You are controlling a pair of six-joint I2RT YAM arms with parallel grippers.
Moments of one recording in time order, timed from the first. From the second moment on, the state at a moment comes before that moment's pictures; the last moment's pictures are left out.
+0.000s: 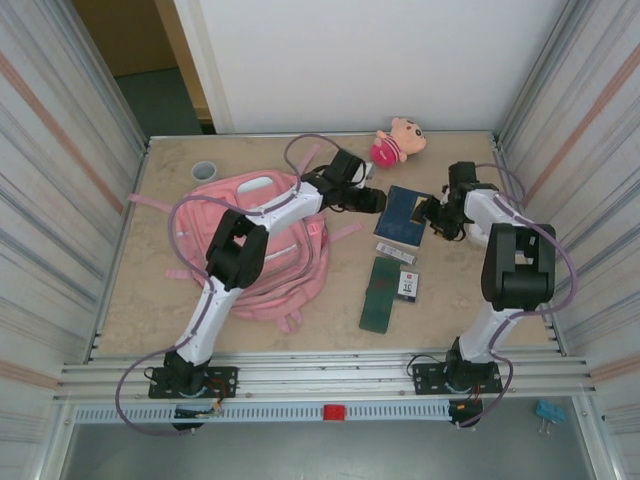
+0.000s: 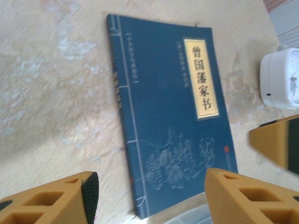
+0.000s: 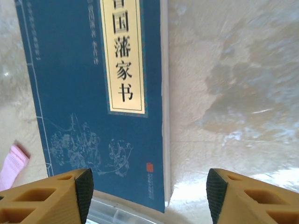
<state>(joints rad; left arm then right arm) -0.70 2.39 2.05 -0.46 0.34 -0.43 -0.02 1.79 1.20 -0.65 -0.25 0.46</state>
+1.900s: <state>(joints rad) -0.66 2.40 1.85 -0.10 0.63 -0.74 0.01 1.81 1.02 -0.40 -0.36 0.58</state>
